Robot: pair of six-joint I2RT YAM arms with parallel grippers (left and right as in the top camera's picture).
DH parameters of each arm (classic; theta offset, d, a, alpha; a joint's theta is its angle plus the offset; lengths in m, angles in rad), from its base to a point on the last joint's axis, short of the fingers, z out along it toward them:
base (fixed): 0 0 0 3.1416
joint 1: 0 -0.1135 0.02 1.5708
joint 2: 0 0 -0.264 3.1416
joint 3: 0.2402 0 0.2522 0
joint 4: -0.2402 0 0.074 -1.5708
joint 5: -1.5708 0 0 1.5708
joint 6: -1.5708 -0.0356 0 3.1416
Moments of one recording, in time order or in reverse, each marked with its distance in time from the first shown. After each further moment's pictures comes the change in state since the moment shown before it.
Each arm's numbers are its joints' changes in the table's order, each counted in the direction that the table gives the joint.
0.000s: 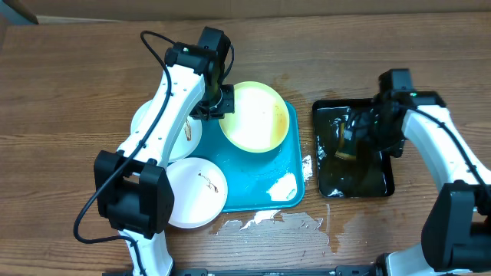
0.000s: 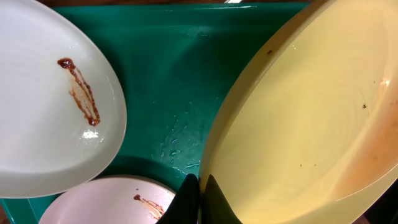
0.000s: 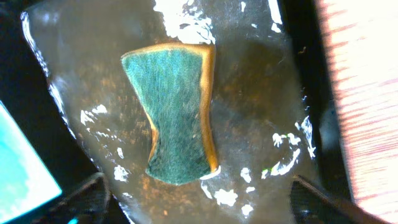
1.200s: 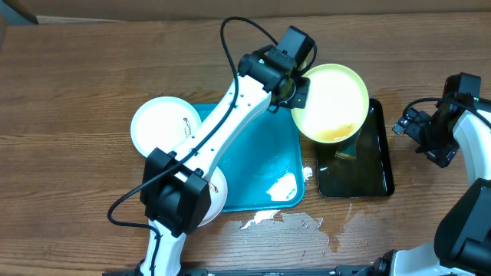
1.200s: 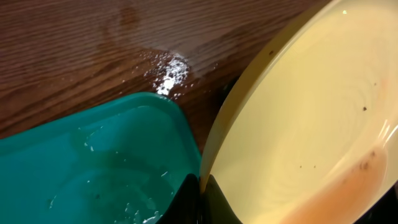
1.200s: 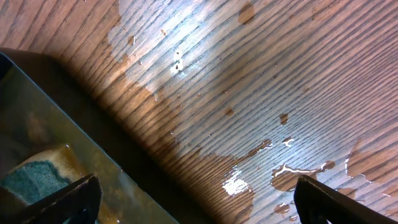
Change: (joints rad) left arm 0.312 0.132 0.206 0.292 -0.008 0.031; right arm 0.324 0.000 0.012 0.005 -0.067 -0.016
